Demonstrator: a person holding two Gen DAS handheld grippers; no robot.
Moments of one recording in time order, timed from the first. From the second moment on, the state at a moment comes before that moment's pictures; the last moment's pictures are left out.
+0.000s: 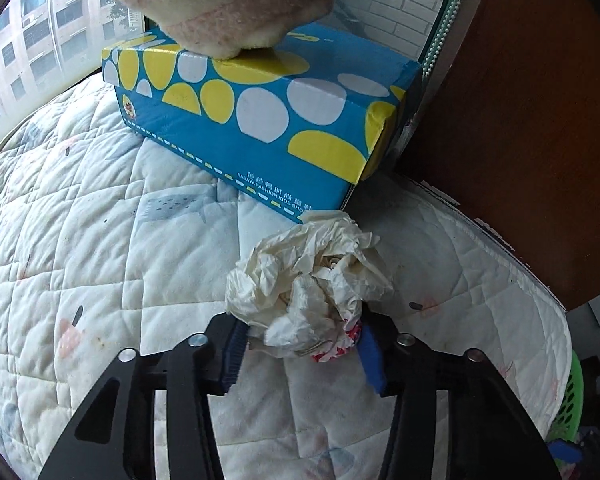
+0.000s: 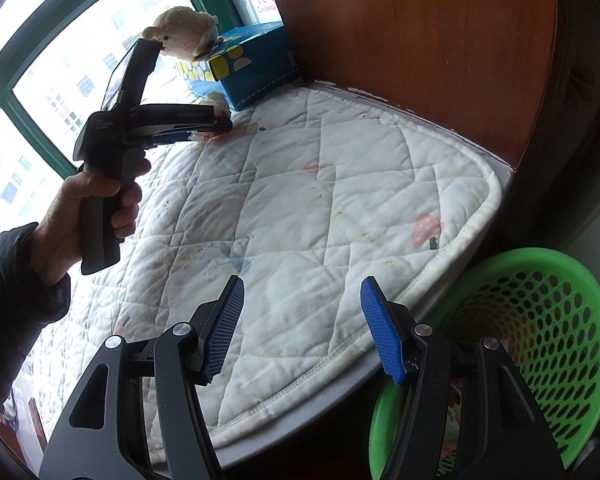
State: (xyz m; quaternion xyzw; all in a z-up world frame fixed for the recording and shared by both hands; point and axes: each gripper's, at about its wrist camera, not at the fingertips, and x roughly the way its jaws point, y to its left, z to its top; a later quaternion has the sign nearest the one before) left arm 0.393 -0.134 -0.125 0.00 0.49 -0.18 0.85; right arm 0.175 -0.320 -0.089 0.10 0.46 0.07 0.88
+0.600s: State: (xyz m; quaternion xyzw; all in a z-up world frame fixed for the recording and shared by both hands) left arm 0.323 -0.105 -0.102 -0.01 0.47 -0.19 0.86; right arm 0.160 -0.304 -0.086 0.10 0.45 0.08 0.88
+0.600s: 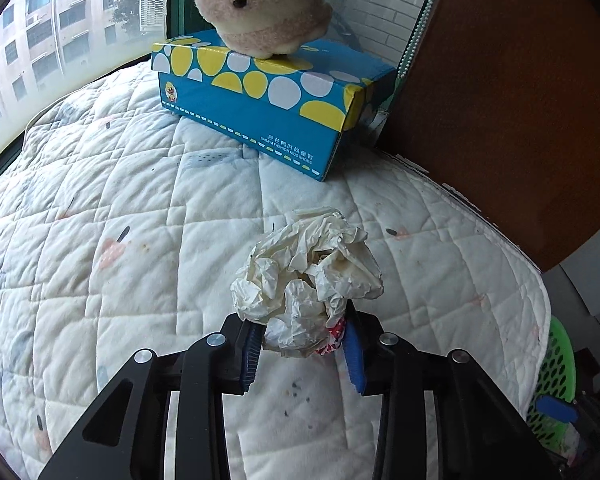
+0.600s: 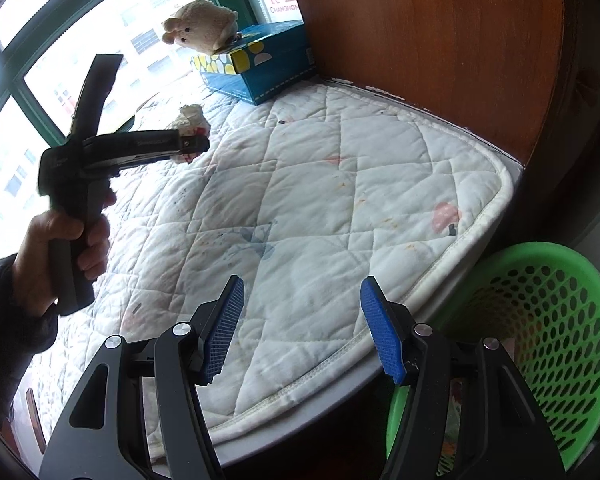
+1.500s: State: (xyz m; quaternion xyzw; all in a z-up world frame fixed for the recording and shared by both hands) left arm 0.179 -0.059 -0.051 -0.02 0.44 -0.21 0.87; right arm 0.132 -0.256 -0.050 0.08 0.42 0.12 0.90
